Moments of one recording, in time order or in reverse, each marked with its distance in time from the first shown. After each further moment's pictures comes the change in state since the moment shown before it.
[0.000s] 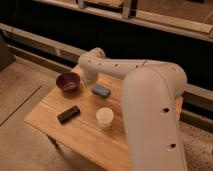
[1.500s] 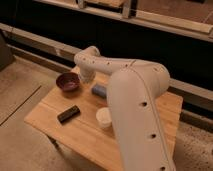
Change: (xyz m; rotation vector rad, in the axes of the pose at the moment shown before) arm -0.022 -0.002 0.016 0.021 0.030 -0.003
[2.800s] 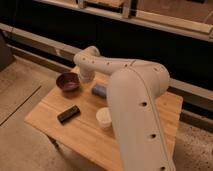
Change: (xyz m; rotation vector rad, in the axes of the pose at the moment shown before) arm -0.013 0.006 0.000 -0.016 -0.041 -0.050
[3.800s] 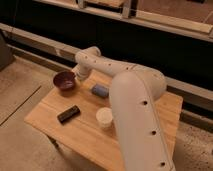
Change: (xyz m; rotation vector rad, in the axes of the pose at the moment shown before) arm -0.042 0.005 0.006 -0.094 -0.115 -0.299
